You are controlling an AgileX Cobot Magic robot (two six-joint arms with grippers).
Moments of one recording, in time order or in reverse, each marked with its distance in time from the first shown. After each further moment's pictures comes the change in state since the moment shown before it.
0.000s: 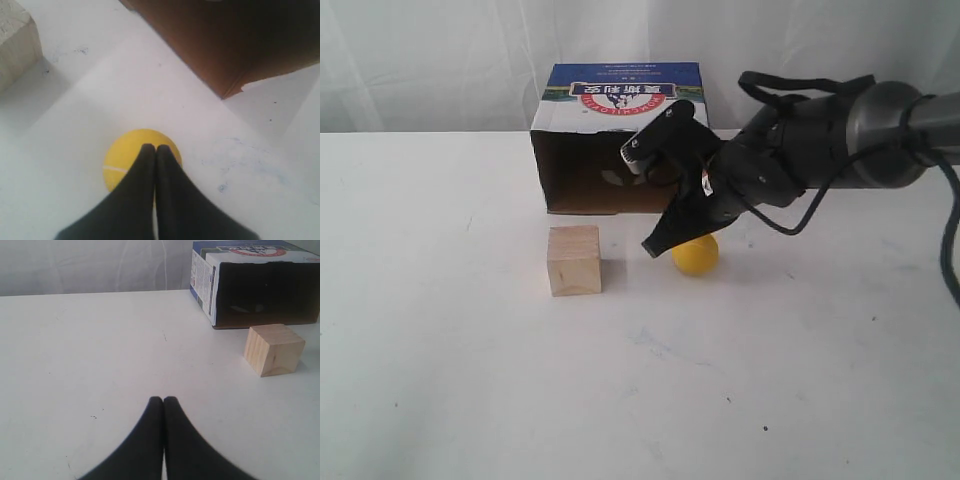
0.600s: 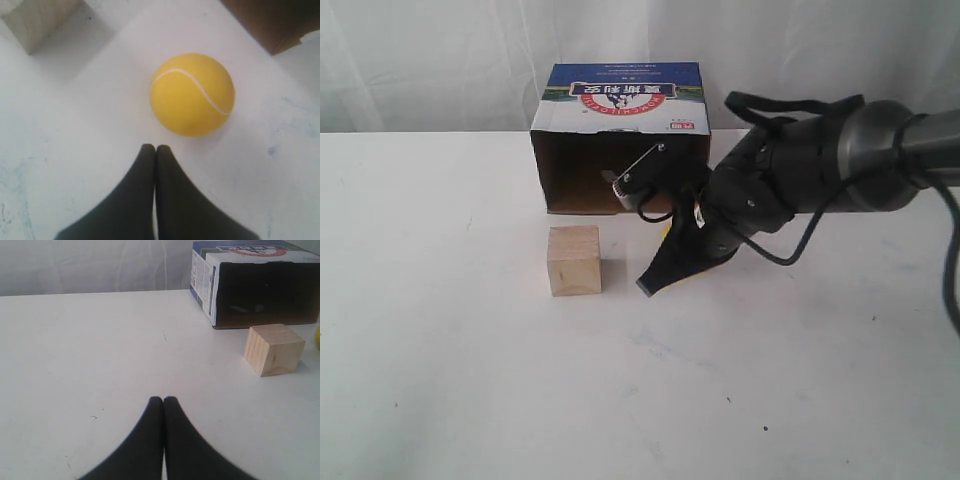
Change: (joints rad) left arm 0.000 0.000 0.000 0.000 0.000 0.000; right arm 0.053 0.004 0.056 0.060 0.068 0.000
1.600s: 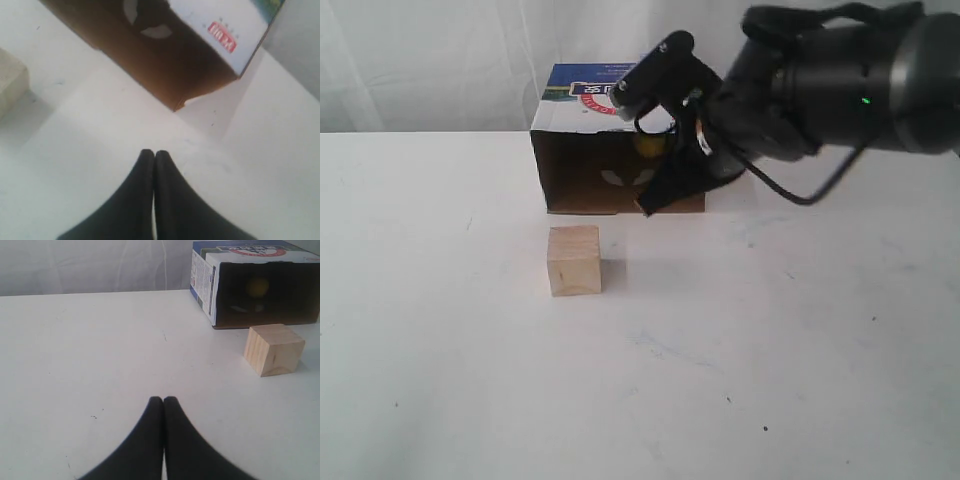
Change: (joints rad) left arm 0.000 0.000 0.000 0.000 0.000 0.000; right arm 0.039 -0.154 -0.078 -0.275 0.119 0.263
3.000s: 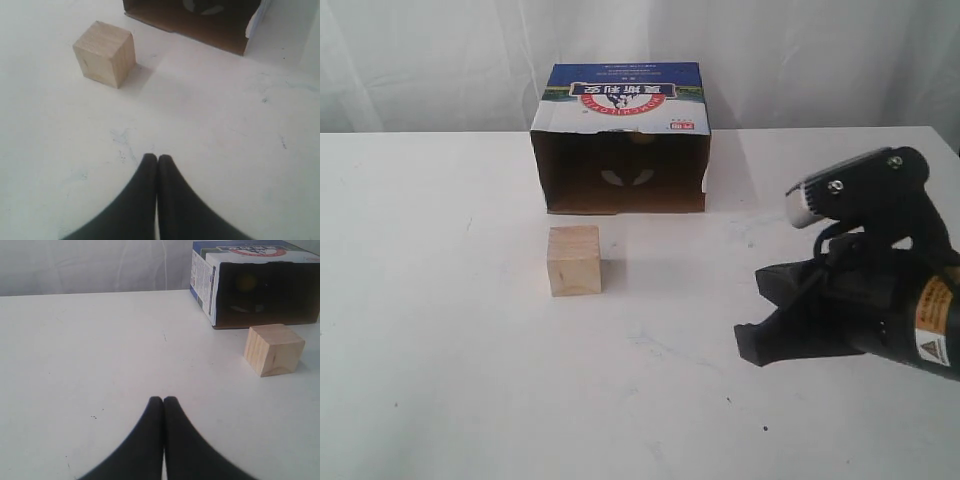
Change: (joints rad) left arm 0.000 0.000 0.000 0.000 0.000 0.000; right arm 0.000 -0.669 0.752 0.155 -0.406 0.234
